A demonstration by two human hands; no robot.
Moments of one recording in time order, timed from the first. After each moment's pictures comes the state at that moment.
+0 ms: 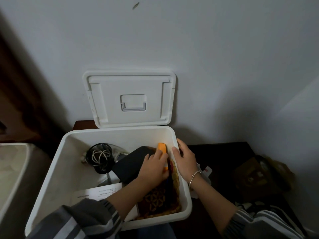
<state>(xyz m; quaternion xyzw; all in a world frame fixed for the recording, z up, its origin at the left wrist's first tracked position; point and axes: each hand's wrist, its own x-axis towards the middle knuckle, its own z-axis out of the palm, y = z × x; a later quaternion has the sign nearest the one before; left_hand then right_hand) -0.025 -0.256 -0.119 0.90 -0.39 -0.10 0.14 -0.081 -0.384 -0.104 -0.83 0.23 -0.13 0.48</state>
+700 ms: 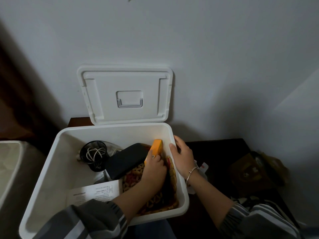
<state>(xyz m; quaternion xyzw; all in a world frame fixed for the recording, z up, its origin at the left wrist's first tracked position) -0.047 -0.268 -0.126 0.89 -0.43 -0.05 -0.11 -0.079 -0.389 -0.112 -0.83 0.23 -0.14 0.50</state>
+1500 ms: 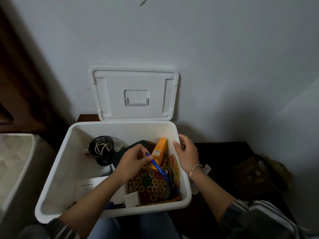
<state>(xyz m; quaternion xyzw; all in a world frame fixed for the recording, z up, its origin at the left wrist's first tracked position) -0.023 -0.178 -0.076 0.80 -0.20 -0.21 0.52 -0.082 -0.385 -0.102 -0.83 0.22 -0.18 0.48</state>
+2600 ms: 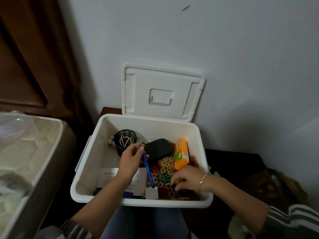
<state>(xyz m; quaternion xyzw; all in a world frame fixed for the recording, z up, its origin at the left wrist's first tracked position) -0.026 -0.117 -0.091 0.68 0.06 -0.17 0.71 -0.099 -0.328 -0.067 -0.92 -0.12 0.32 0.20</state>
